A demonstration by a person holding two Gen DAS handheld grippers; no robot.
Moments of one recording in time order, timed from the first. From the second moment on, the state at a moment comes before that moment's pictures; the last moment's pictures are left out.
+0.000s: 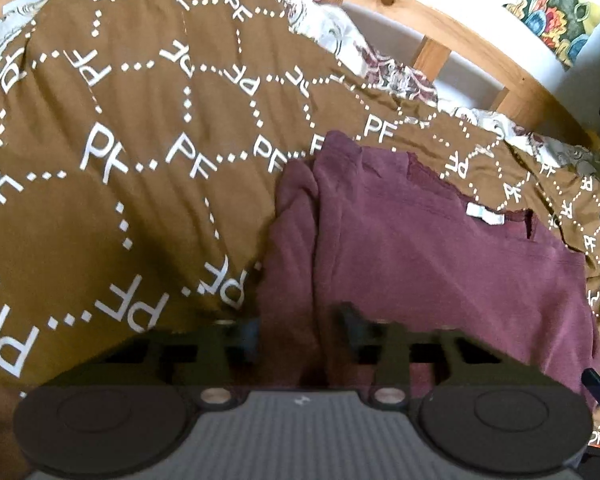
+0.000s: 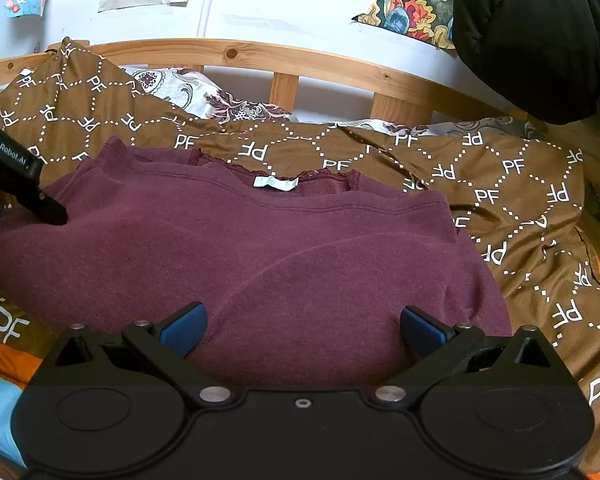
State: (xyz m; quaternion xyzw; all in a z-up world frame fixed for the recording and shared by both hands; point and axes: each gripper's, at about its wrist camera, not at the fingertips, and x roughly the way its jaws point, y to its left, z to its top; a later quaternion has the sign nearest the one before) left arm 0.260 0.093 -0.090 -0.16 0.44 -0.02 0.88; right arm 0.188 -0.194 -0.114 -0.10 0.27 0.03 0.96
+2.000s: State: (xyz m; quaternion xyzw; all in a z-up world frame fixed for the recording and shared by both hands) left arm 0.164 -0.116 0.014 -0.01 0.29 -0.29 0.91; right arm 0.145 -0.412 -0.071 0.22 0.25 -0.08 0.94
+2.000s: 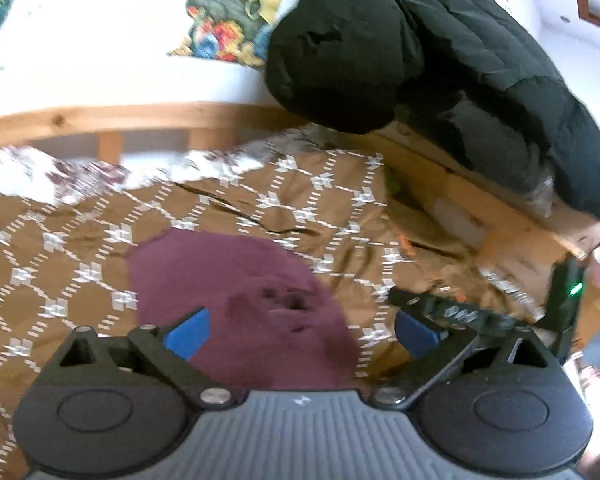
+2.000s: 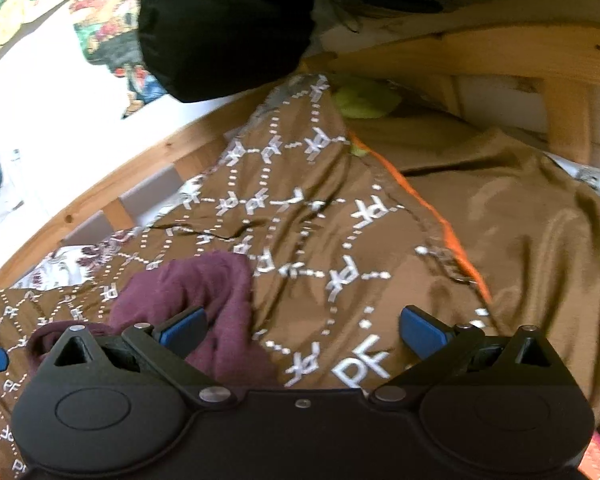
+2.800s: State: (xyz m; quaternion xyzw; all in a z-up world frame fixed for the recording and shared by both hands) left arm 0.178 -0.113 -0.056 0.07 0.26 -0.26 0.93; right arm 0.226 -0.368 -0.090 0.24 0.22 0.09 0.94
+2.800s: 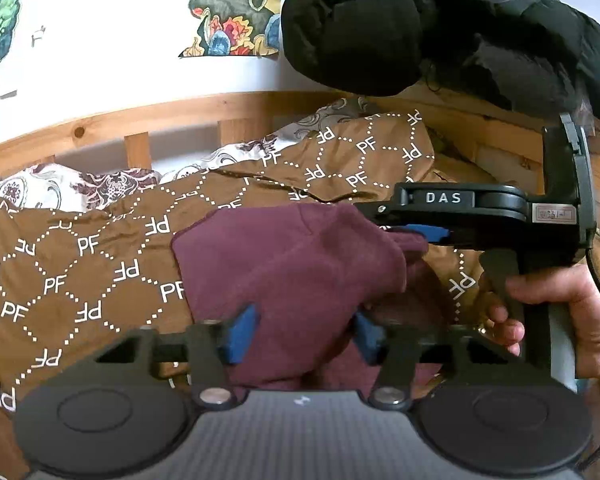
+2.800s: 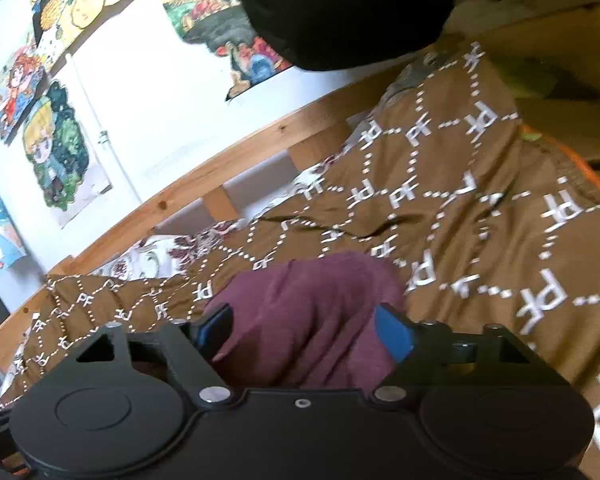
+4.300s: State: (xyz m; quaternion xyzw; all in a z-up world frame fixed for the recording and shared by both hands) left arm 0.153 -0.101 -0.032 -0.03 0.31 -0.33 0.89; right arm 0.177 -0.381 -0.084 0.19 0.21 -0.02 0.96
